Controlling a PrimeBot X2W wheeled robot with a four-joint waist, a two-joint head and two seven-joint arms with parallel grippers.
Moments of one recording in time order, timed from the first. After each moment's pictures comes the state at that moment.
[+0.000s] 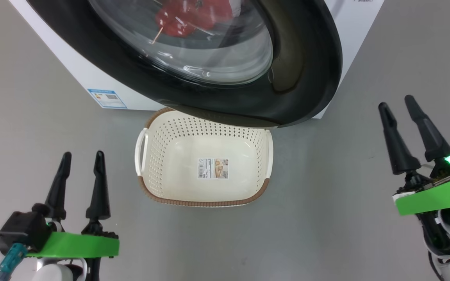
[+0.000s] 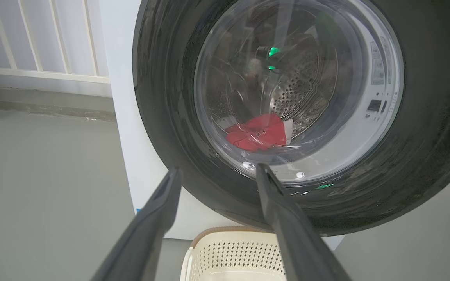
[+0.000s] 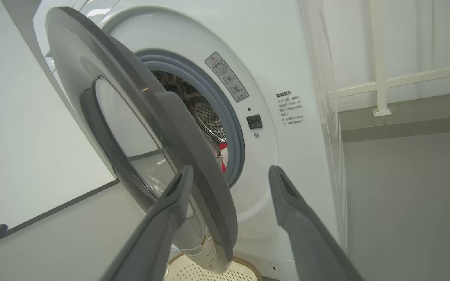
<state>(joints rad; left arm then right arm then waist) -0.19 0.05 -0.05 0.09 -0.30 -0.13 -0.25 -0.31 -0.43 0.19 0.02 0.75 0.13 -0.25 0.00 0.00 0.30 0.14</state>
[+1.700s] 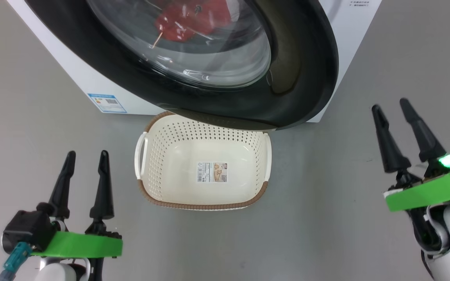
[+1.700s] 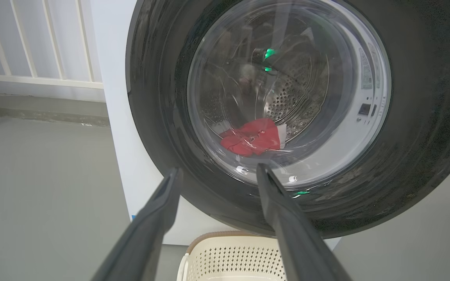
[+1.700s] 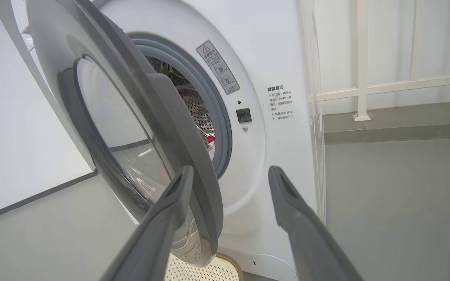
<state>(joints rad) -0.19 0.05 -0.06 0.09 -0.29 -0.13 -0.25 -0.31 -0.33 0.14 0.10 0.57 0.13 -0.25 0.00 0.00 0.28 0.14</state>
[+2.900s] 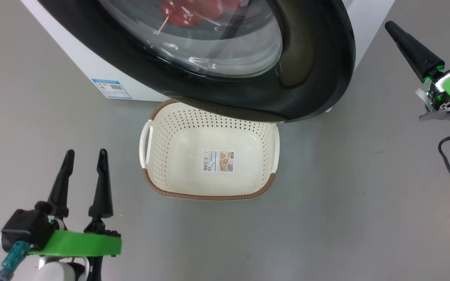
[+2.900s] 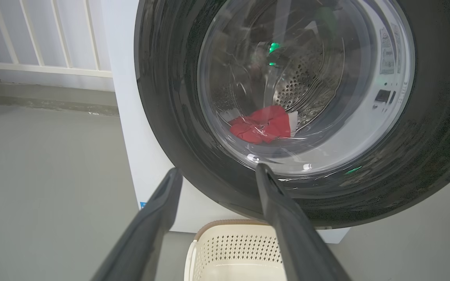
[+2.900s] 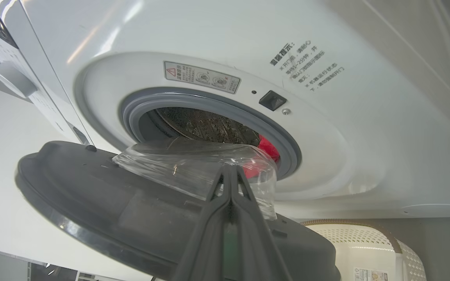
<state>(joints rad) -0.19 0.05 -0.06 0.09 -0.30 -0.13 -0.25 -0.80 -0.47 0.24 0.41 1.58 0.13 0.33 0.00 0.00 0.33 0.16</state>
